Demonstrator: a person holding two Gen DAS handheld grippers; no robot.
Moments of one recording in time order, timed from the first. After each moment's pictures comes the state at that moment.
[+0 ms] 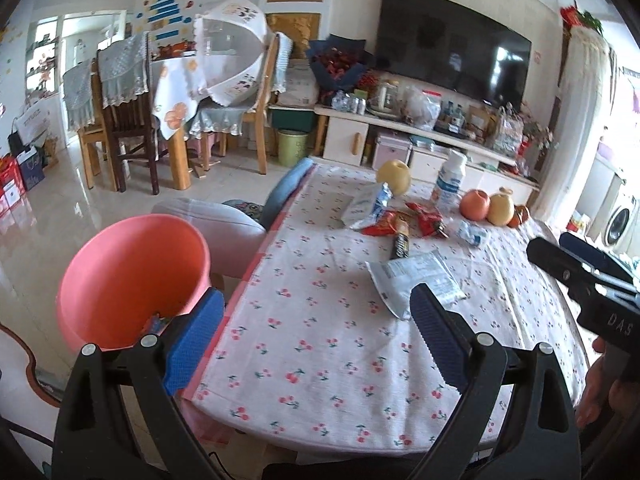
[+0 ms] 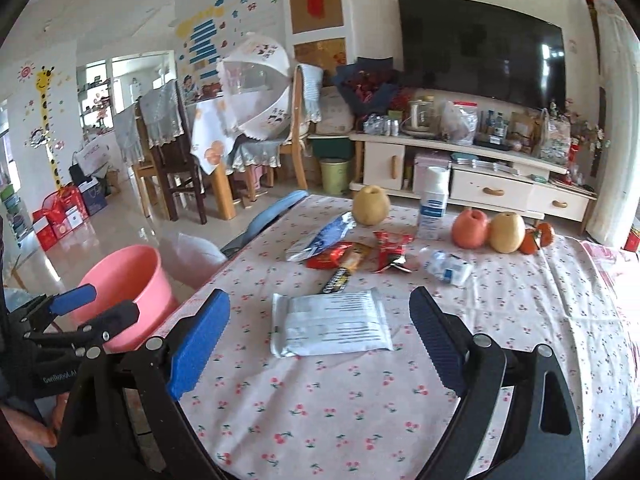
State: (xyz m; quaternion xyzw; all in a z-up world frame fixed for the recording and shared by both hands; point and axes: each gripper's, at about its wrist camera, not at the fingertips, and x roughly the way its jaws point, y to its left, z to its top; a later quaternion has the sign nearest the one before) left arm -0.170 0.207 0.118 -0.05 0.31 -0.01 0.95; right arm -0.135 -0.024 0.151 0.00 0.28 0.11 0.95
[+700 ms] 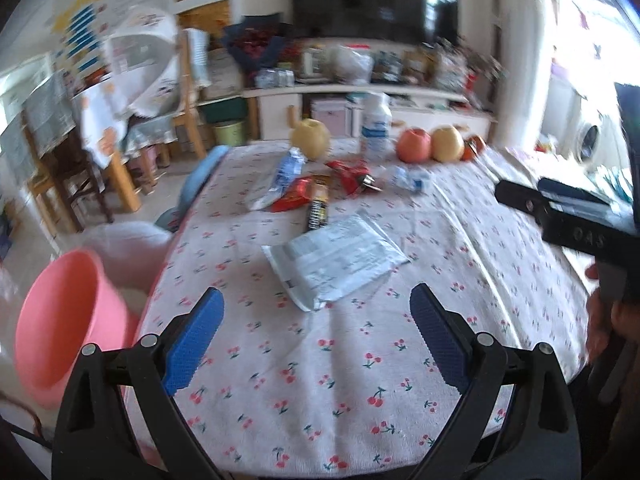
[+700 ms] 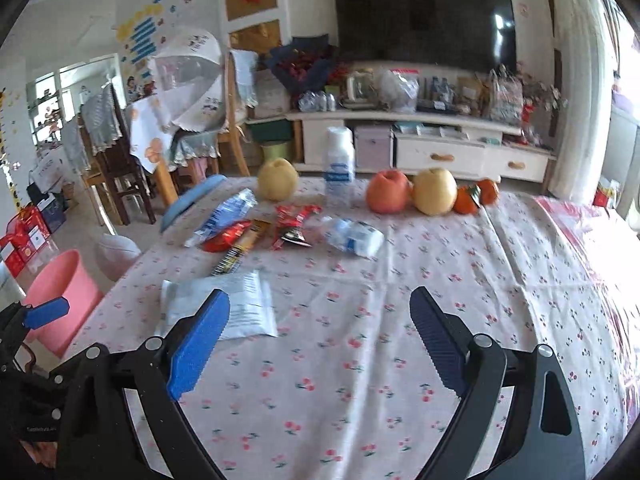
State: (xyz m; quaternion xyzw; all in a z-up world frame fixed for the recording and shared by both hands) left arm -0.137 0.102 0.086 0.07 0.34 -0.11 0.93; right arm -0.101 -0.131 0.108 0.03 0.32 0.03 0.95
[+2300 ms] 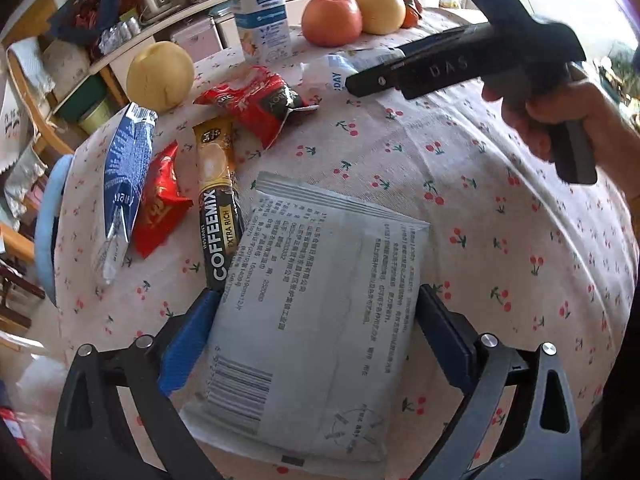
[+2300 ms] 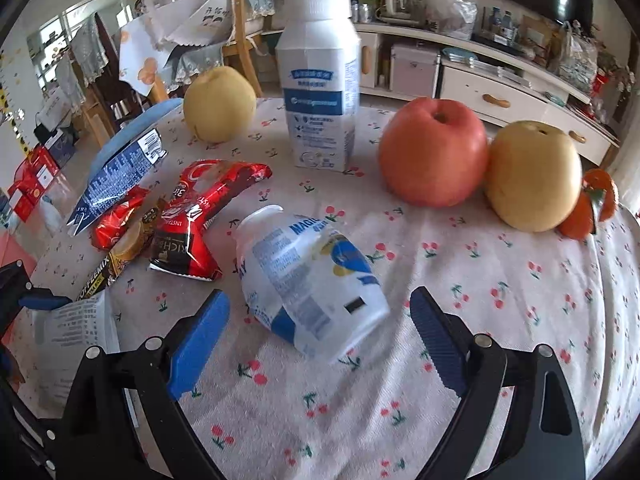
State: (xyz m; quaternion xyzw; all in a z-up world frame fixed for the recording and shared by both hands) left arm 0.029 0.049 -0.001 0.22 0.48 -0.29 0.80; right arm 0.124 -0.165 0.009 -0.01 0.46 0.11 0.88
